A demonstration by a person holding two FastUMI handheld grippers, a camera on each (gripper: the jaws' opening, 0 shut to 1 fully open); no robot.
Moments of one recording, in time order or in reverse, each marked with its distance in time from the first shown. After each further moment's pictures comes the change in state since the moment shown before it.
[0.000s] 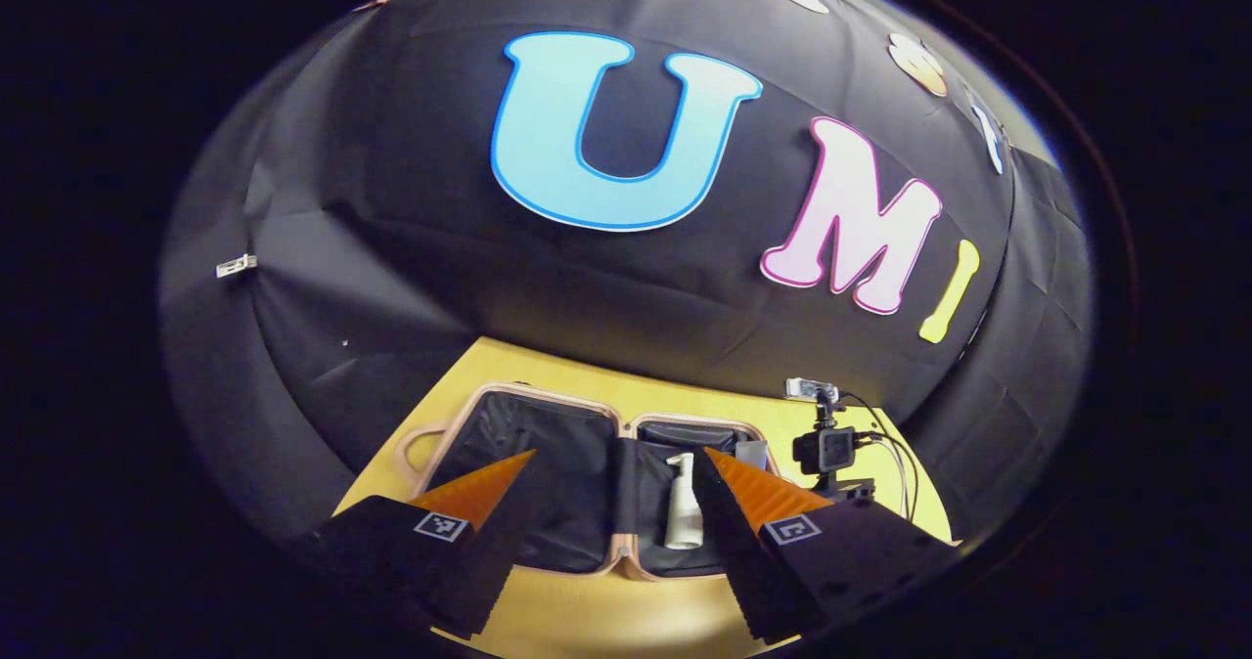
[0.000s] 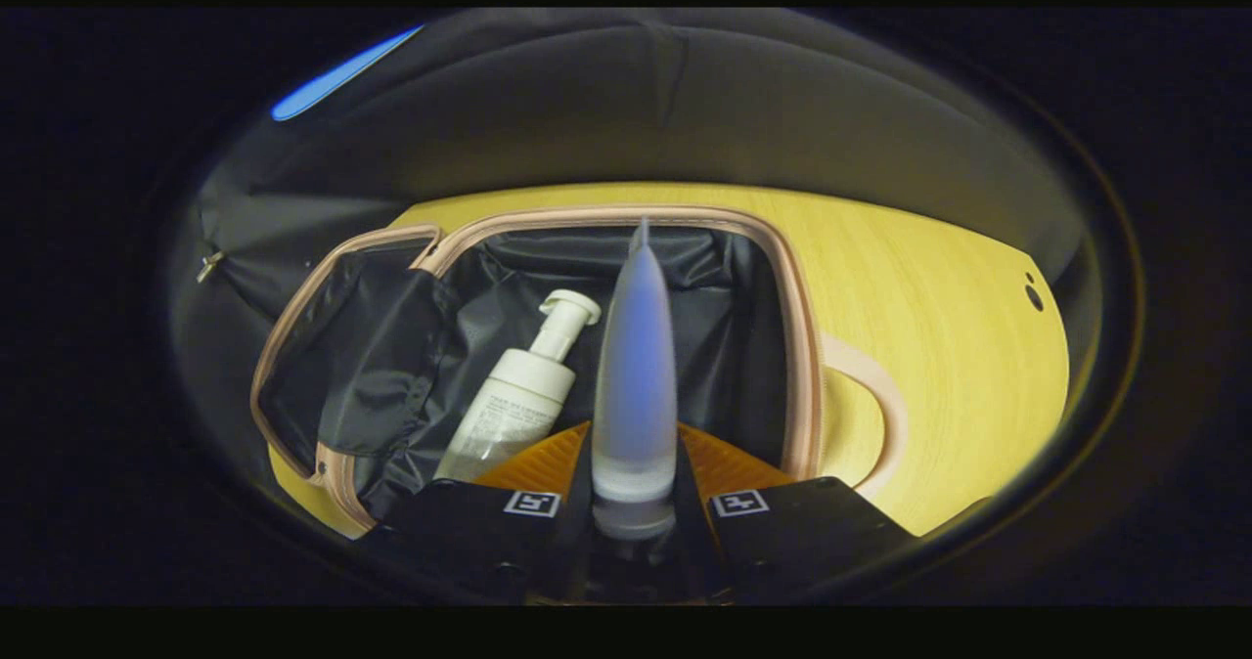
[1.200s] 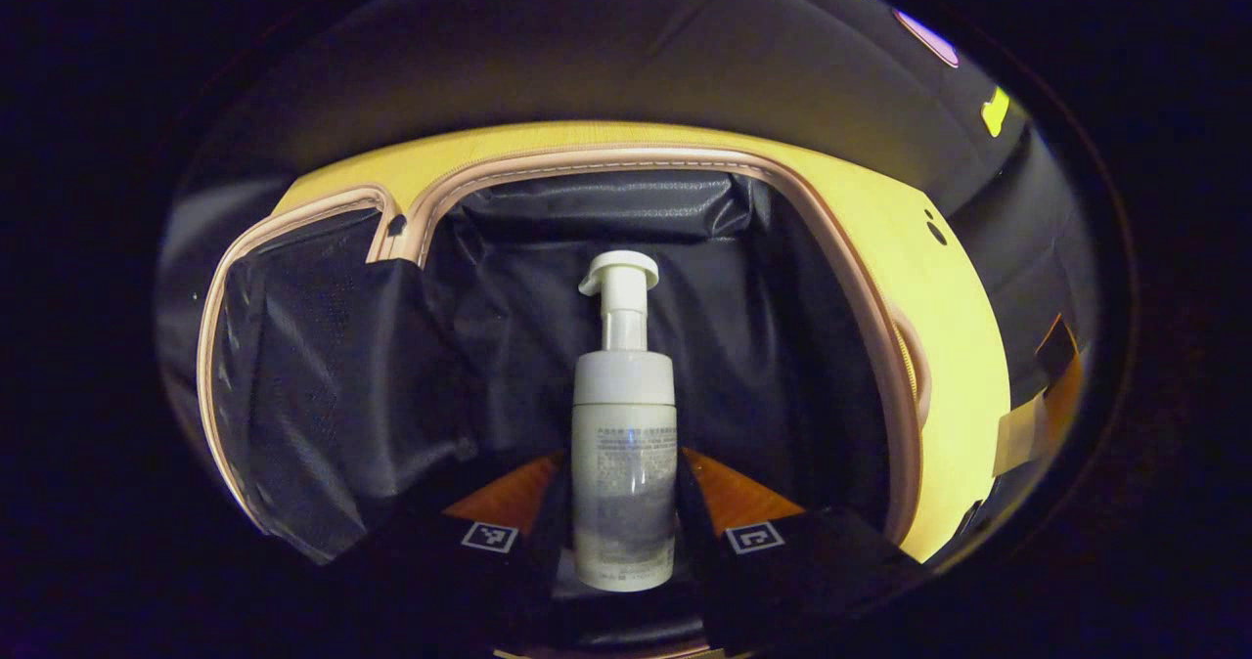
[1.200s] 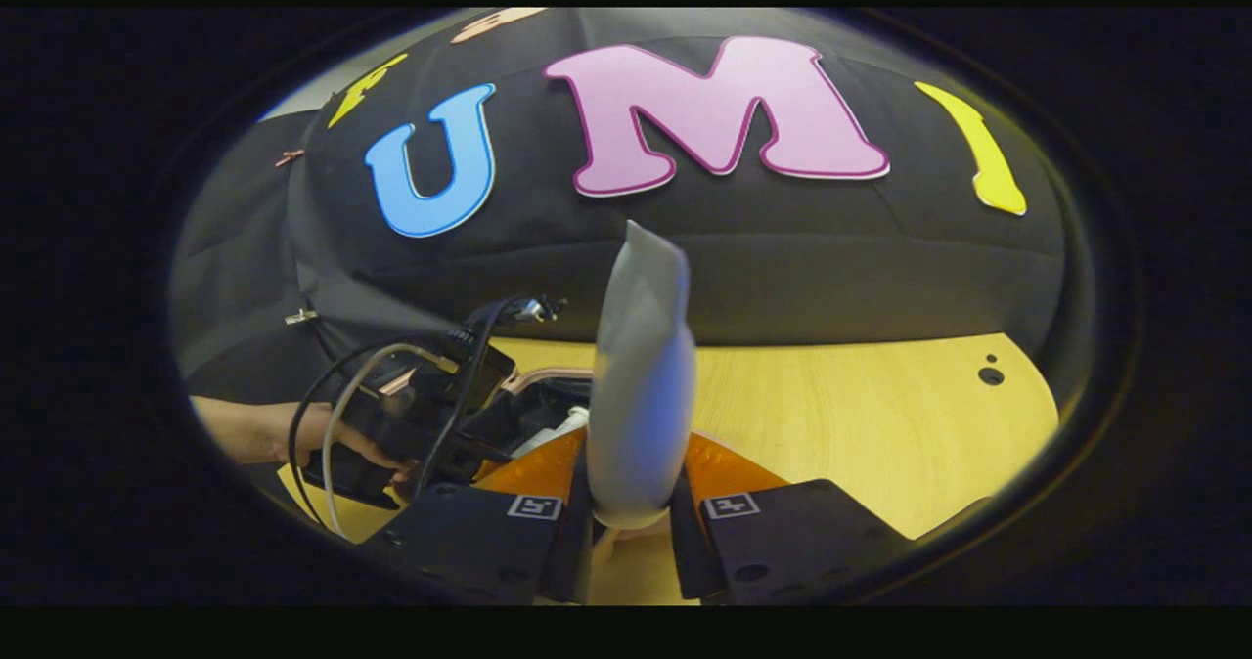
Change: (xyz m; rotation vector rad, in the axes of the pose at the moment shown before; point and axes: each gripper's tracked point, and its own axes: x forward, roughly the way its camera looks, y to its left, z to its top) left arm 0.220 -0.120 -0.213 0.213 0.696 -0.081; right arm -0.148 -0.048 0.048 -0.022 -0.545 0.214
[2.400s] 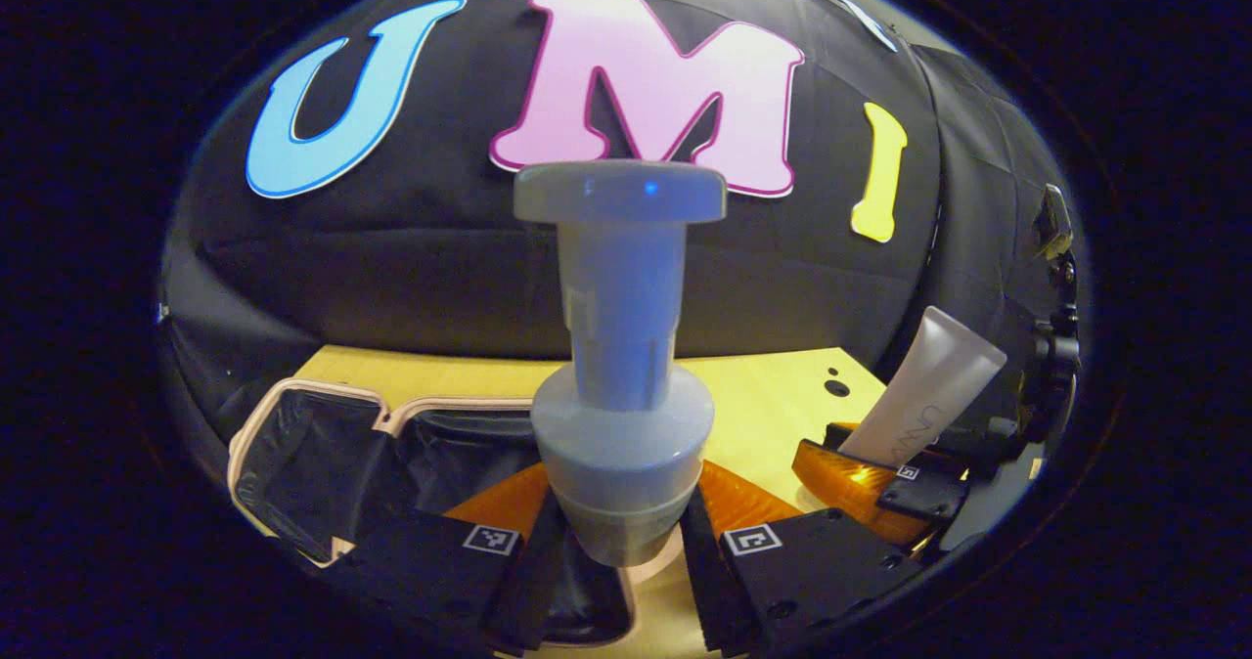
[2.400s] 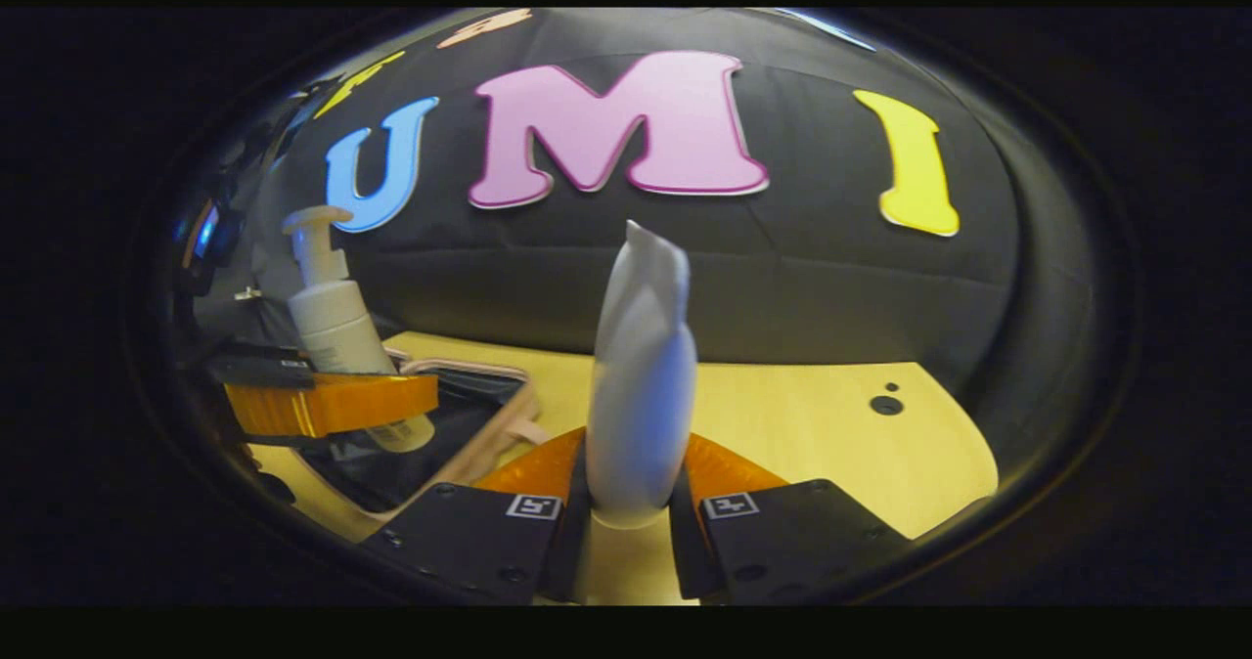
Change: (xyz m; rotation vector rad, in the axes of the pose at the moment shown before) left arm -0.131 -0.126 0.067 0.065 -0.659 0.038; right arm -0.034 -0.104 0.025 -0.118 -0.104 -0.142
